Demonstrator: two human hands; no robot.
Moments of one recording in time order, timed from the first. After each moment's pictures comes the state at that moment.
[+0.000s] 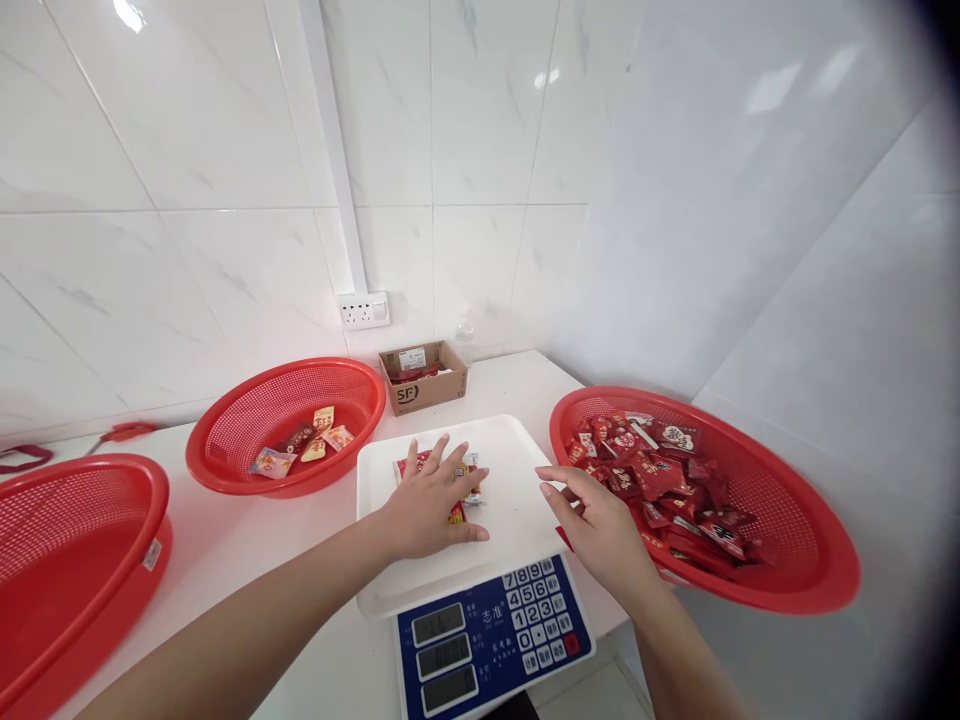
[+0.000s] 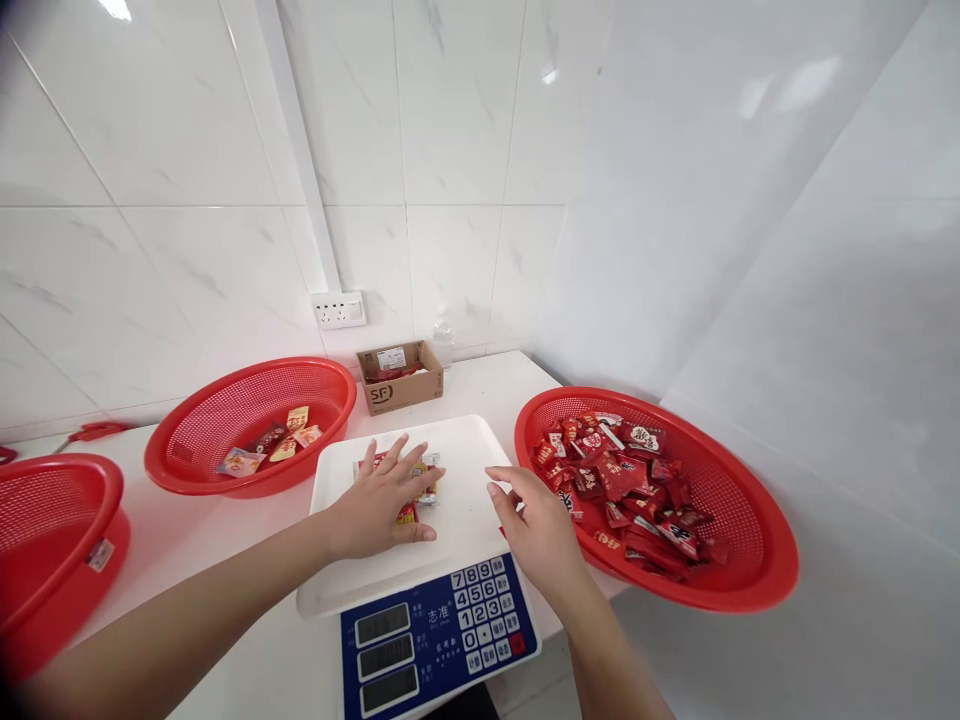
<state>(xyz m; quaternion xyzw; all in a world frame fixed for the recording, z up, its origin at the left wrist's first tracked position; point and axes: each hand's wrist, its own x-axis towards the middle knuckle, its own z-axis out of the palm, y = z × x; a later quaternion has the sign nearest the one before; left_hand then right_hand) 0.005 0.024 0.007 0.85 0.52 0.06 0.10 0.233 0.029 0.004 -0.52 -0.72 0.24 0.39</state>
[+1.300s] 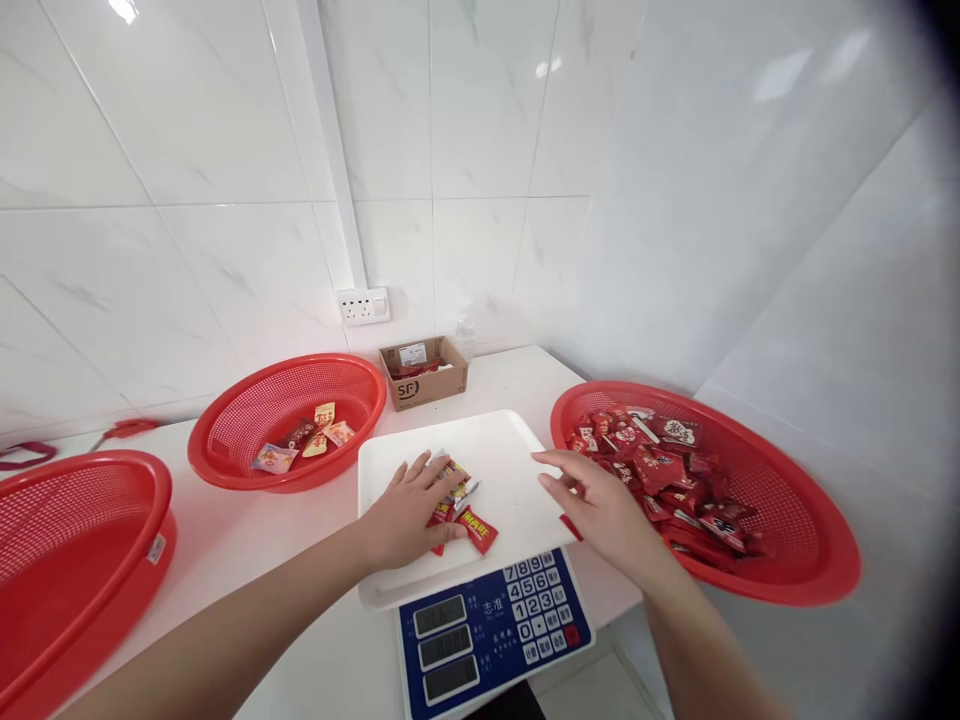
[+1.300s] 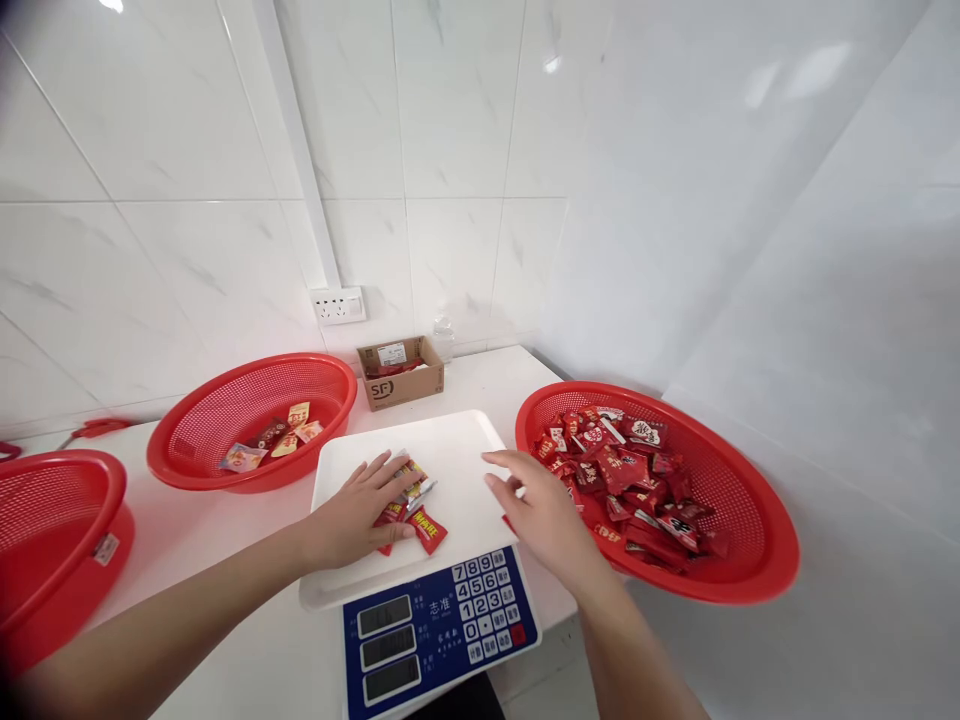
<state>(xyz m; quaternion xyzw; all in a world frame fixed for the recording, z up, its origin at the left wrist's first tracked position) -0.014 0.008 0.011 0.81 0.56 0.03 0.19 0.239 0.038 0.016 -0.50 -0.75 0.25 0.35</state>
